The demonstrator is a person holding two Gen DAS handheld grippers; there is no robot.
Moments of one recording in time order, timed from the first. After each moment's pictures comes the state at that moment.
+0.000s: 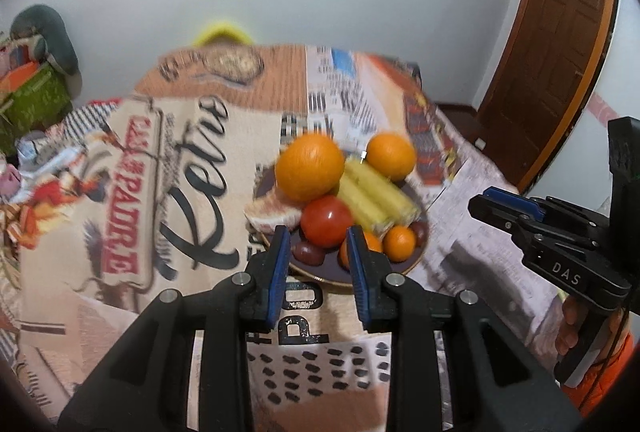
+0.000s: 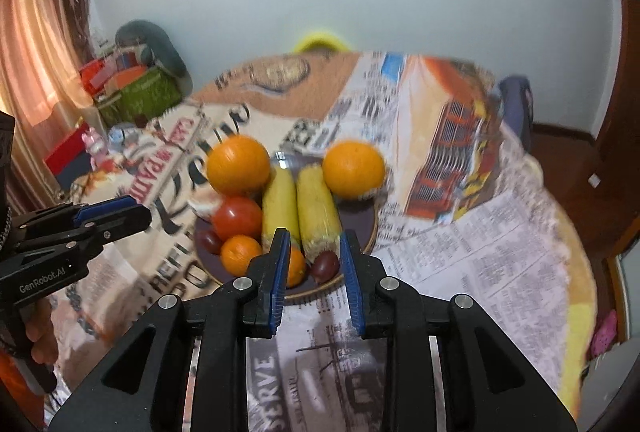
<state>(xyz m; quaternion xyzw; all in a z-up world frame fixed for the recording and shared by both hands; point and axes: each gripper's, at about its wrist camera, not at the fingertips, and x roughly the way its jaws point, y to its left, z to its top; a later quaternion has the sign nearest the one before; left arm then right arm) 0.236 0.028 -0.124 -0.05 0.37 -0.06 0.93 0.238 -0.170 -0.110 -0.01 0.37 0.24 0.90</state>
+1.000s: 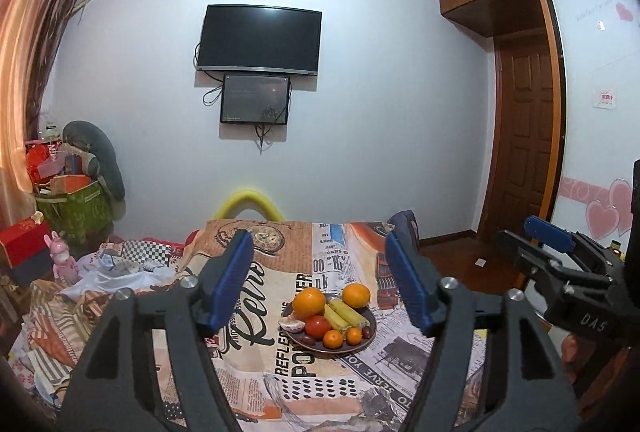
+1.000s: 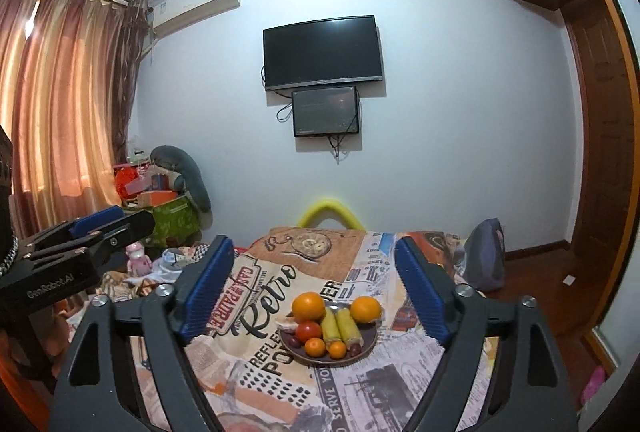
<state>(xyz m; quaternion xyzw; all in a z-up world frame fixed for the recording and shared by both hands) 0.033 0.020 0.046 -0.03 0.10 -0.02 0.99 0.067 -0.186 0.044 0.02 0.09 0.22 0.97</state>
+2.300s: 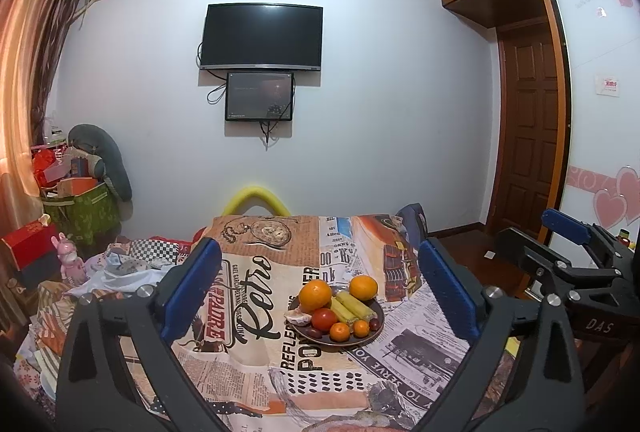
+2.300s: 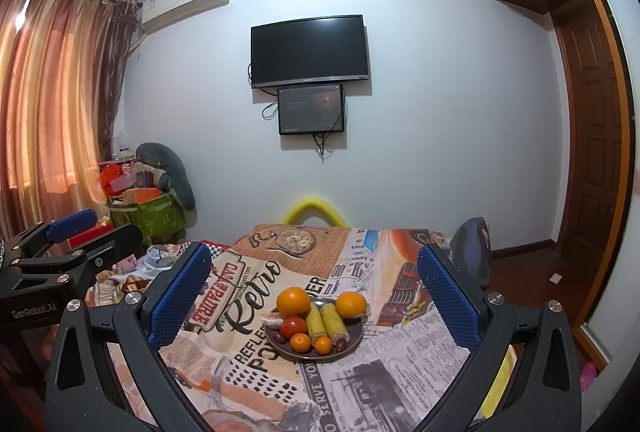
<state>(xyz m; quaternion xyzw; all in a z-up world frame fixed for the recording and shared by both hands) 0.027 0.016 0.036 -0.02 0.10 -0.01 0.99 0.050 -0.194 0.037 0.01 0.09 0.20 0.98</state>
